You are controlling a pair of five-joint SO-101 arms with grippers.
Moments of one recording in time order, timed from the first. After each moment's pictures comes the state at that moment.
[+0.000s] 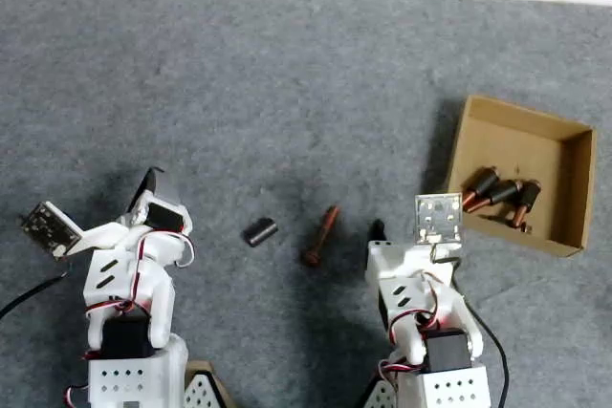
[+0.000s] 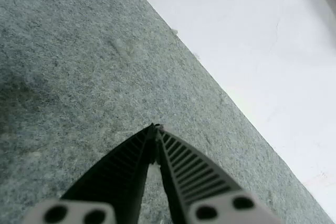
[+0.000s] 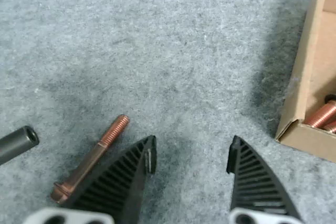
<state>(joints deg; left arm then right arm) -9.4 -103.6 95.6 31.7 52.1 -12.3 -104.4 95.5 50.2 -2.4</state>
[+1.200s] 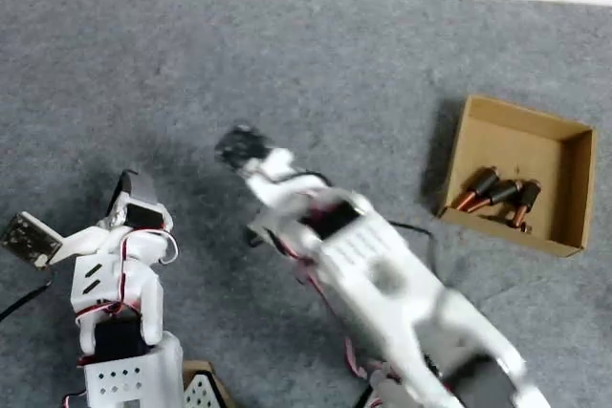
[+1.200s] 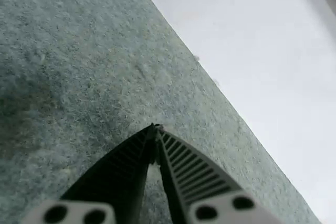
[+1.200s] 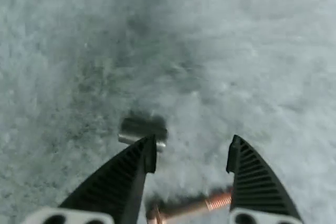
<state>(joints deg) -16.3 -103.6 95.7 31.6 52.1 -43.3 -15.8 36.7 42.8 21.4</state>
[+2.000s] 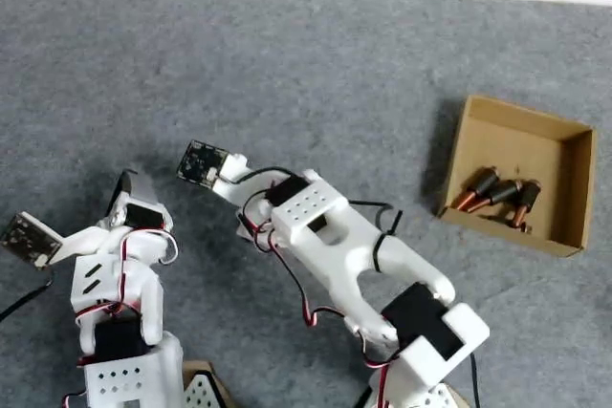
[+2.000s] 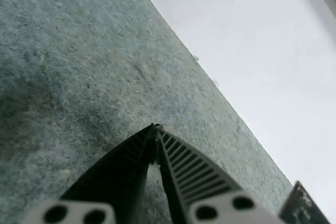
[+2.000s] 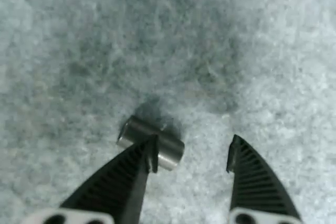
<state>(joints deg) -16.3 -103.6 95.7 31.4 52.1 -44.6 8.0 25.5 42.2 33.3</state>
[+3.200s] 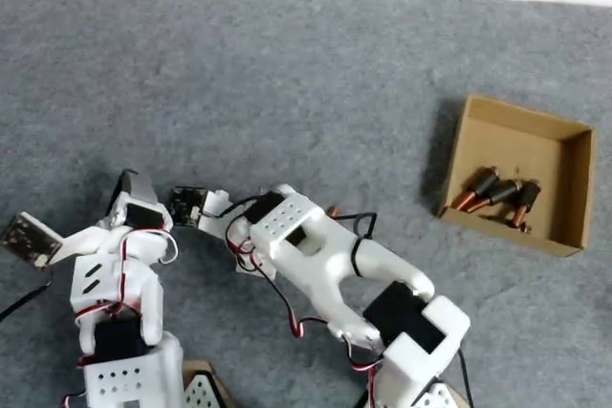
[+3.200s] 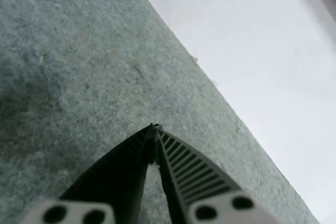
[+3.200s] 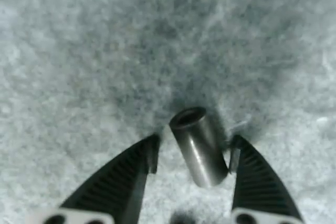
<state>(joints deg) -16.4 -103.5 95.8 31.3 52.0 -50.9 13.7 25.0 50.6 37.1</state>
